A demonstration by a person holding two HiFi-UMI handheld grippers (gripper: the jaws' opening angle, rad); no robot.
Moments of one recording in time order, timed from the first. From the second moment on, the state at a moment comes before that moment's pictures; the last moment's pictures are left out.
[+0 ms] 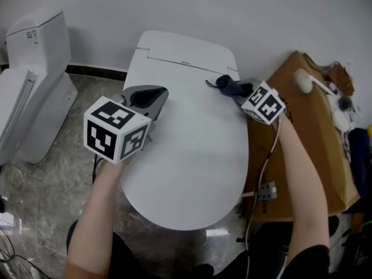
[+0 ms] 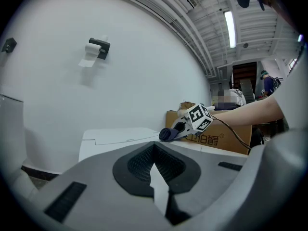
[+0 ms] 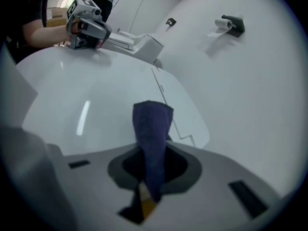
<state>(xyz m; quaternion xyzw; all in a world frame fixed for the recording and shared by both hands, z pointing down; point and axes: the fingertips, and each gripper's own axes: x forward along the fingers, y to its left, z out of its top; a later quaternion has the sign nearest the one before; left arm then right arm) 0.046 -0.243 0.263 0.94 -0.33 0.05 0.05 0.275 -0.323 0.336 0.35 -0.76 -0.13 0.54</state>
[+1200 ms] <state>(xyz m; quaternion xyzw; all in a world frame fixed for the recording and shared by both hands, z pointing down) 0.045 -0.242 0.264 0.94 -0.33 0.06 0.06 0.254 -0.261 0.339 0.34 -0.74 -0.15 0.57</state>
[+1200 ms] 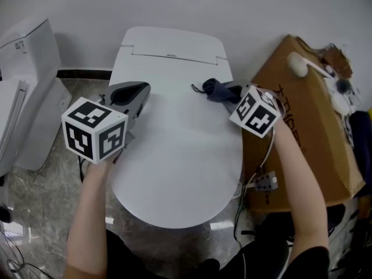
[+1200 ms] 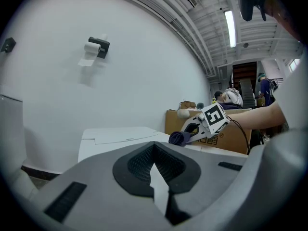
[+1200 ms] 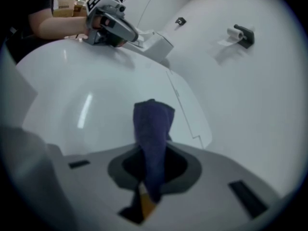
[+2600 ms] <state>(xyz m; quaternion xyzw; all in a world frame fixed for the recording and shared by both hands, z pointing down) 0.045 -0.243 0.263 0.94 -0.33 0.06 0.06 0.235 -0.187 0.340 0.31 -0.72 -0.17 0.60</state>
